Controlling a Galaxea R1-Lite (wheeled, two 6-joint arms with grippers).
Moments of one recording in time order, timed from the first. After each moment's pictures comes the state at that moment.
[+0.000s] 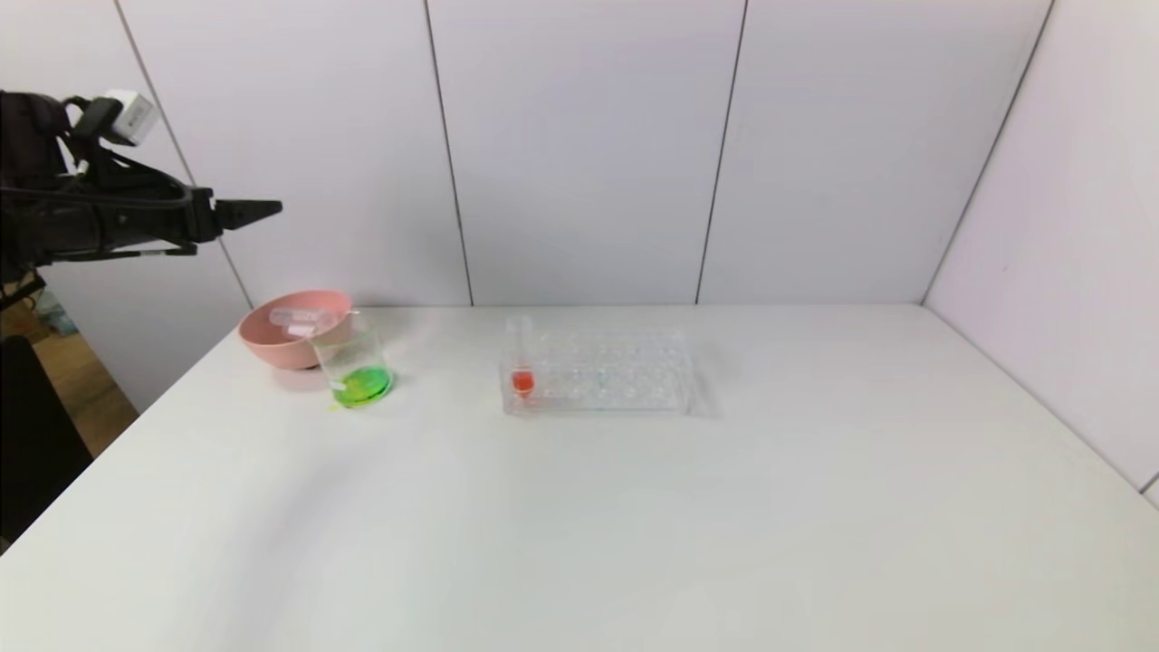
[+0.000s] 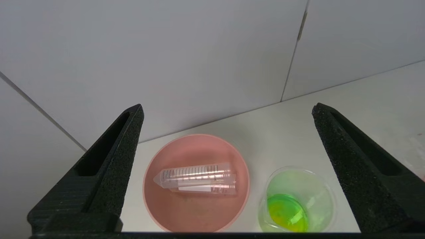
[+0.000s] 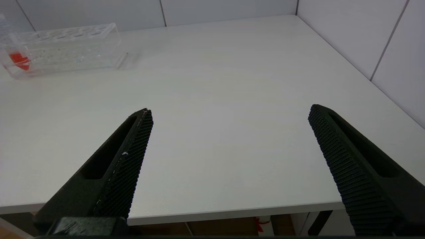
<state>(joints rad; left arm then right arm) 0.32 1.95 -1.57 -0.24 -0.62 0.16 0.00 0.00 0.00 0.00 -0.04 0.10</state>
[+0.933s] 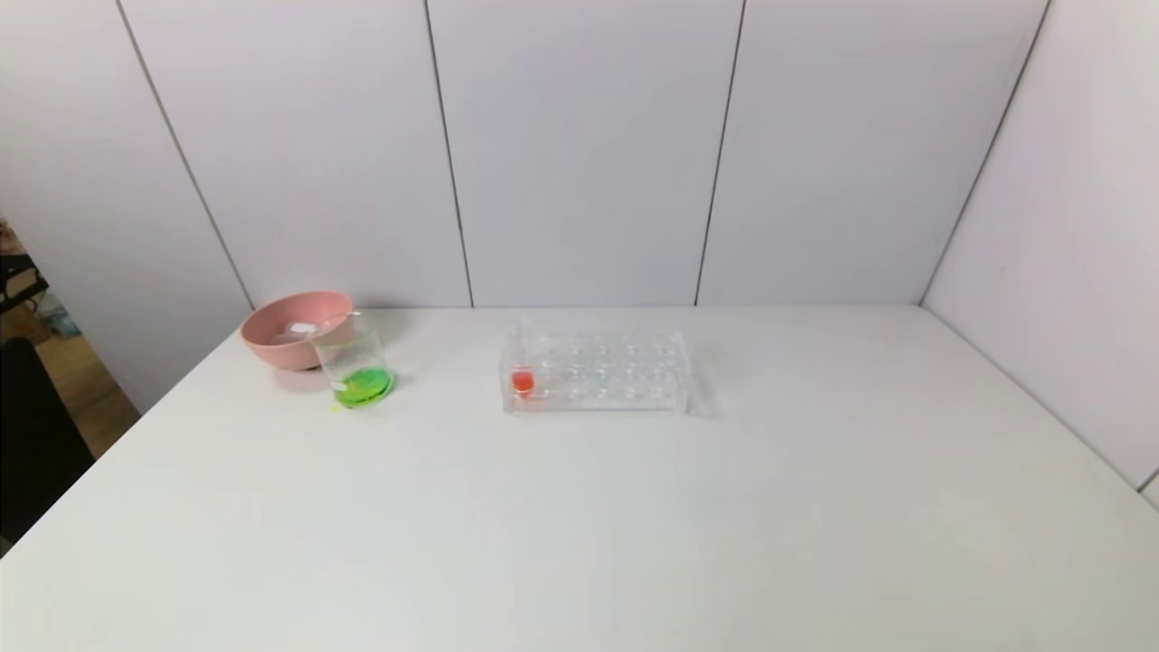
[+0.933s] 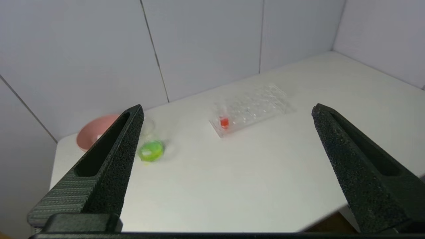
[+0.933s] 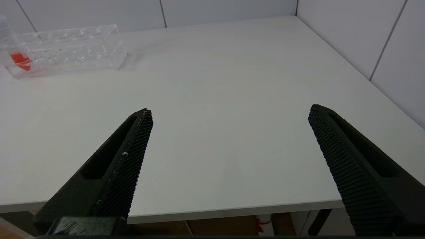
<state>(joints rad) 0.17 0.68 -1.19 0.46 -0.60 0.05 0.00 0.00 0.00 0.00 -0.04 0.10</state>
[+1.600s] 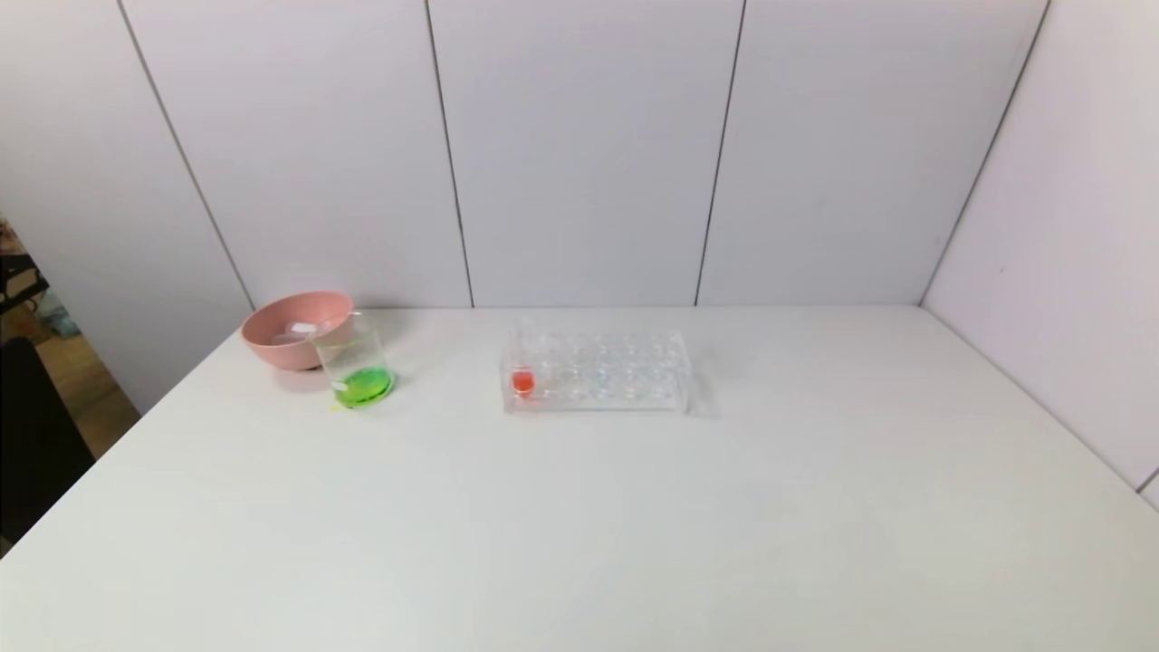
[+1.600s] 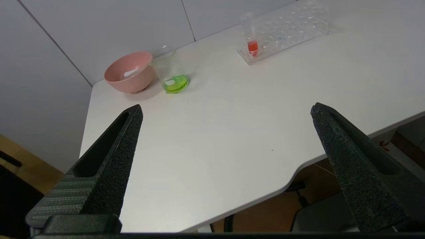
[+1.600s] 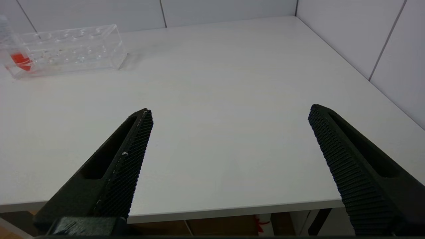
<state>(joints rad) 0.09 0.28 -0.72 0.49 -0.37 0.25 0.00 0.00 0.00 0.00 -0.04 0.10</state>
